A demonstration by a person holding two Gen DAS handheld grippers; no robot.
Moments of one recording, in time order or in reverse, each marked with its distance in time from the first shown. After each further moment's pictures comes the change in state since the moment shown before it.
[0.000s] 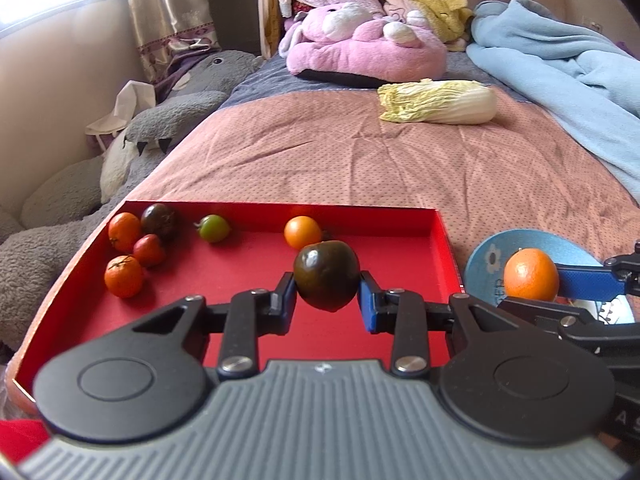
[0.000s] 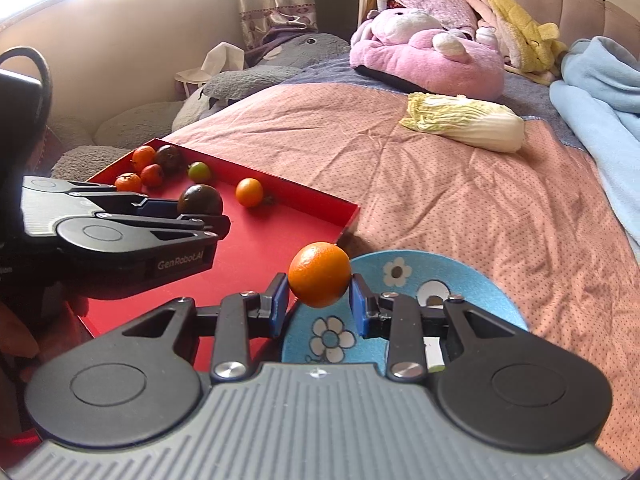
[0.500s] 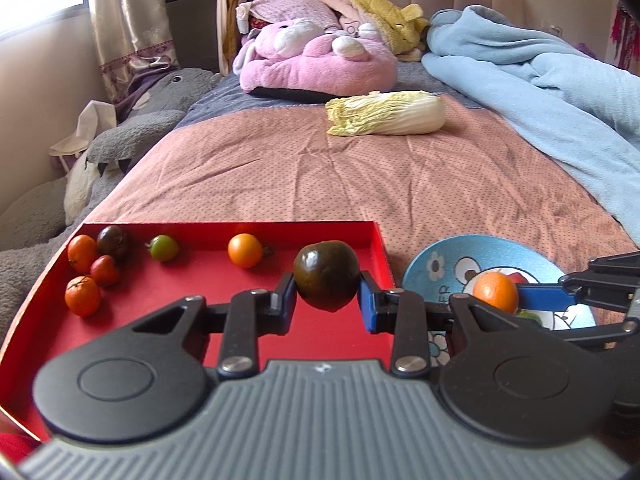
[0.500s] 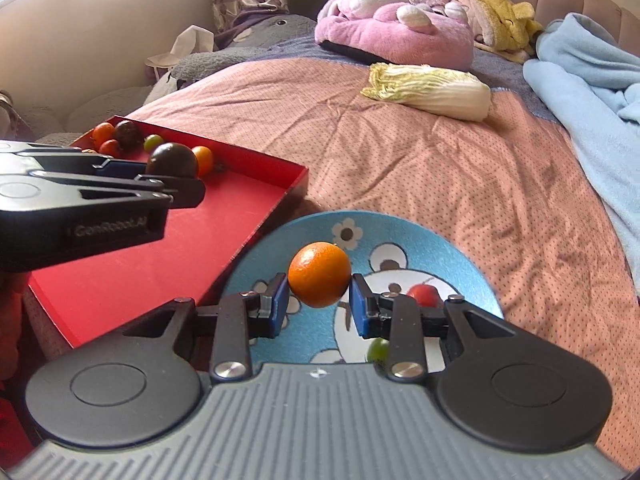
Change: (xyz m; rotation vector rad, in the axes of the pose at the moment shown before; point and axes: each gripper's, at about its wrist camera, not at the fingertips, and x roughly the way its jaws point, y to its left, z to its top) left arm -0.008 -0.023 0.002 0.047 -0.045 -0.115; right arm 0.012 -0.028 -0.023 0.028 0.052 -0.074
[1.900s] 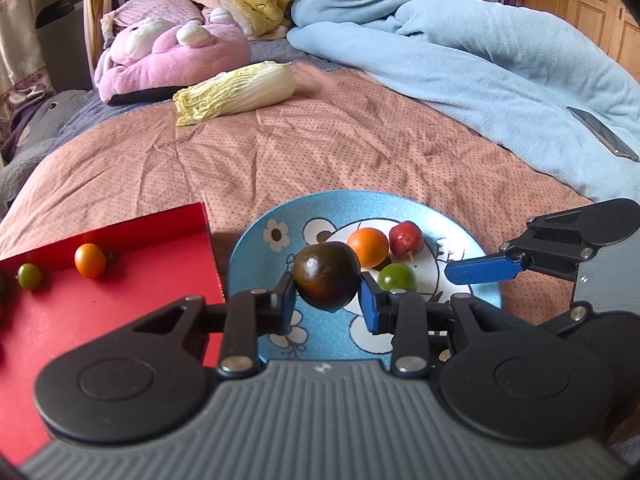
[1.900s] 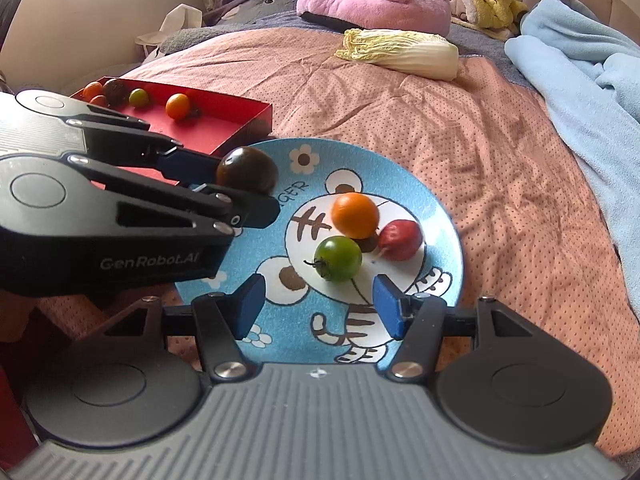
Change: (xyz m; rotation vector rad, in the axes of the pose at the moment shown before) left arm 0.012 -0.068 -0.021 0.218 0.040 -0.306; right arm -0.018 -0.029 -0.053 -0.012 0.049 -0.029
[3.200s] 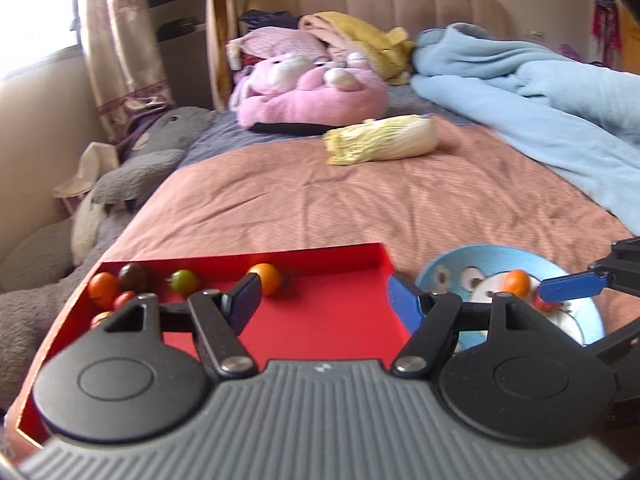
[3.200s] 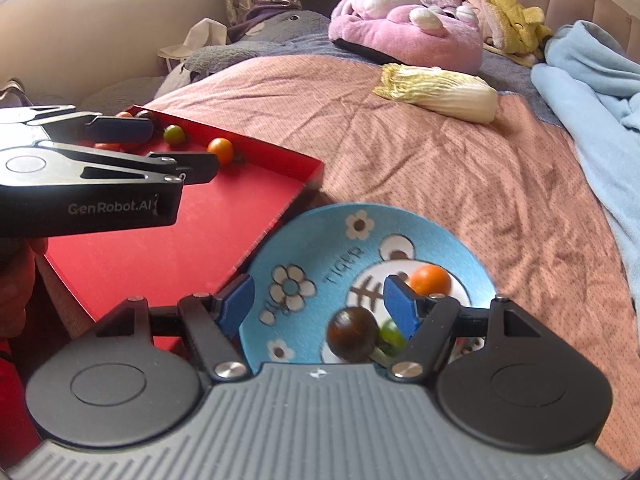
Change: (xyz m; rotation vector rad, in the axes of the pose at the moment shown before) left arm -0.053 0.073 0.002 -0.145 -0.118 0.343; right arm -0.003 0.043 0.054 -0.033 -0.041 0.058
